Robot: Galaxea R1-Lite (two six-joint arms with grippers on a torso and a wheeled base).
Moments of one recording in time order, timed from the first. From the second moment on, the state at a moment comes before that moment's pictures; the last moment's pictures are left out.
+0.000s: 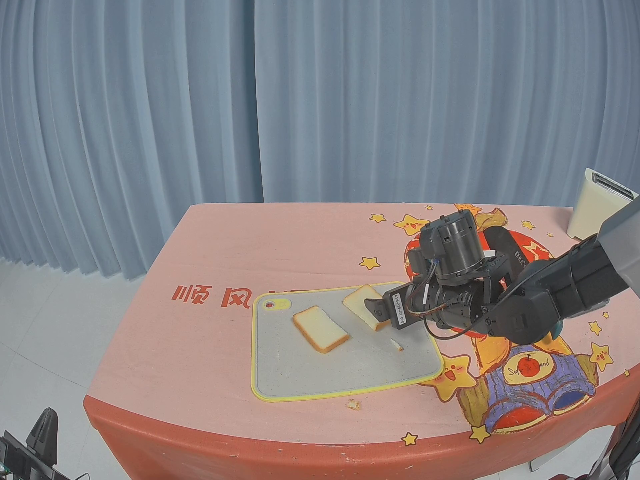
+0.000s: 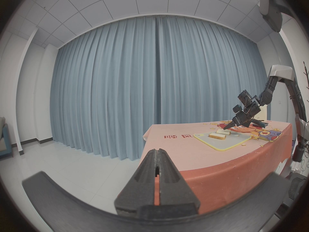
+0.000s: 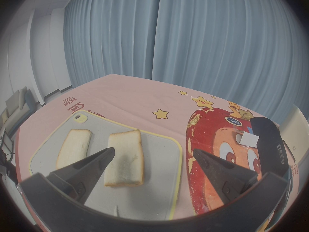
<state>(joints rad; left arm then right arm) 0.00 0.02 -0.02 -0.01 -0.02 0.01 0.64 2.02 -1.06 -0.29 -0.27 0.10</state>
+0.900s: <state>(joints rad) 0.00 0.02 -0.02 -0.01 -0.02 0.01 0.60 2.01 -1.04 -0.30 -0.29 0.10</state>
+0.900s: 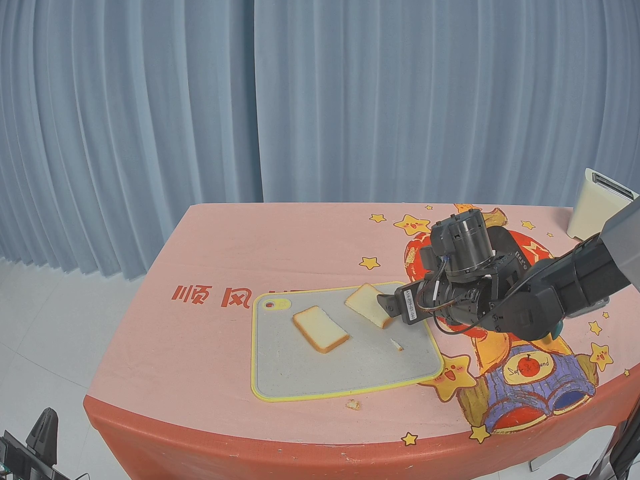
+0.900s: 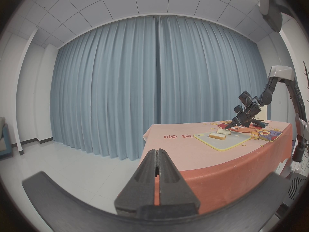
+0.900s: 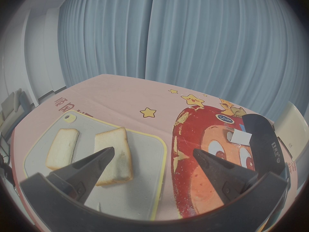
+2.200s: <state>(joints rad) 0.00 0.02 -0.02 -0.01 -0.02 0.01 0.60 2.05 -1.04 -0.31 -0.29 0.10</state>
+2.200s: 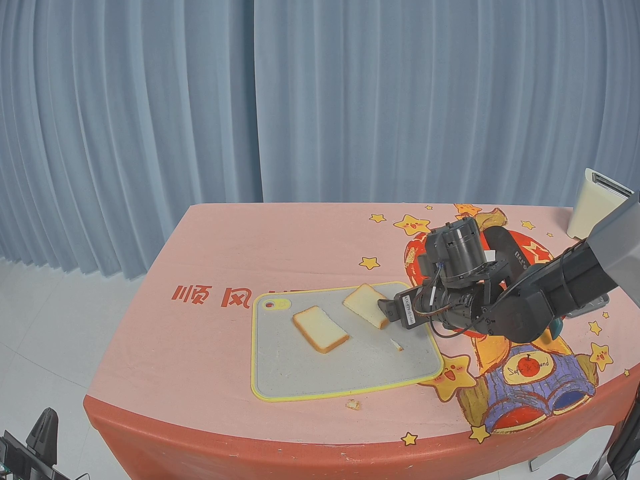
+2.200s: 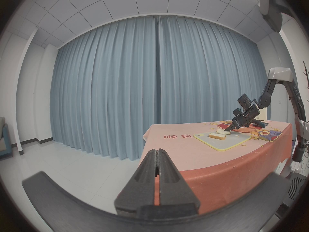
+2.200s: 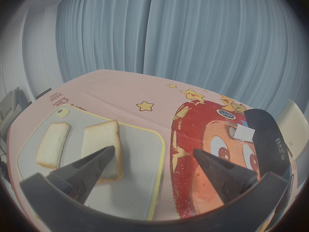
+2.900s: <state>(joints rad) 0.00 0.02 -0.02 -0.01 -0.02 0.01 0.63 2.06 -1.04 -0.31 -0.31 0.10</state>
